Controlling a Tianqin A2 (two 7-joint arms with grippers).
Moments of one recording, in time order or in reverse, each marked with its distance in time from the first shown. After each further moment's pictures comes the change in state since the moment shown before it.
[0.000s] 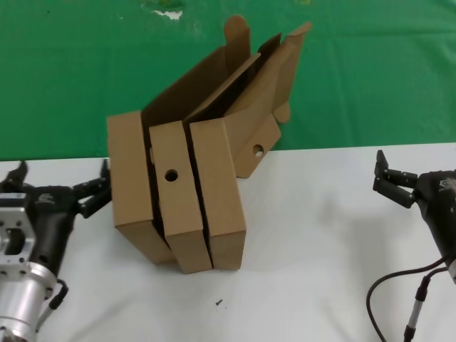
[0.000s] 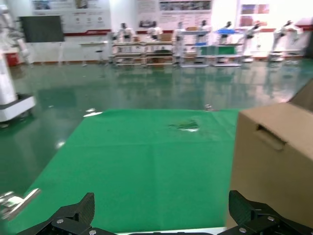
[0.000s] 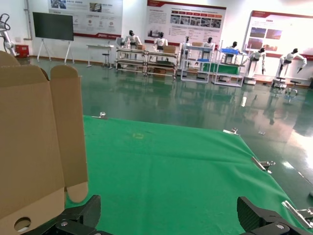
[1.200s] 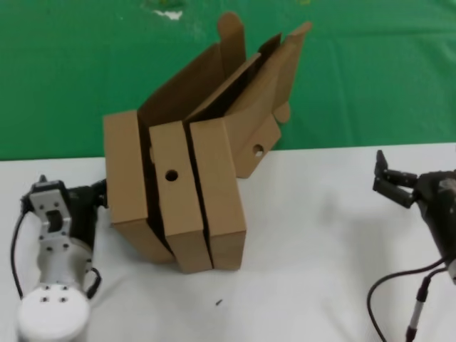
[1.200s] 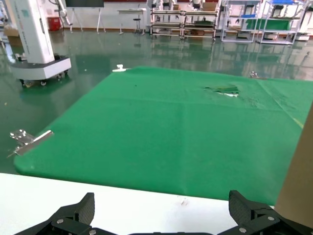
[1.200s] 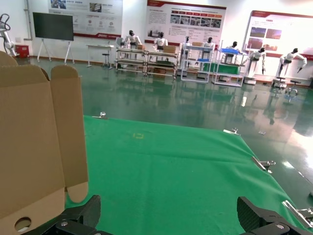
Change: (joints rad) left arm -0.267 0.092 0.103 0.414 0.223 -0.169 -0.280; right arm 0.000 0.000 0.000 0.000 0.000 0.000 0.000
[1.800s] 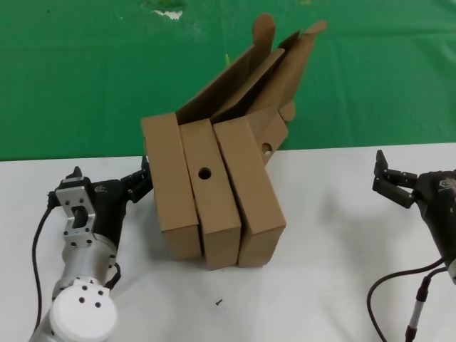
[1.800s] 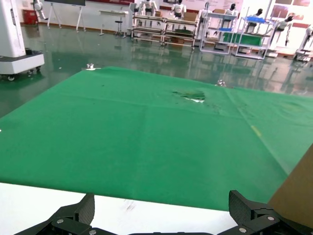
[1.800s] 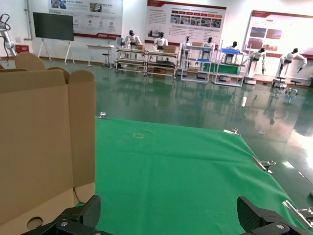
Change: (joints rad) left arm -0.095 -0.078 0.289 0.115 0.172 -0.112 -0.433; right arm 0.000 0.000 0.000 0.000 0.000 0.000 0.000
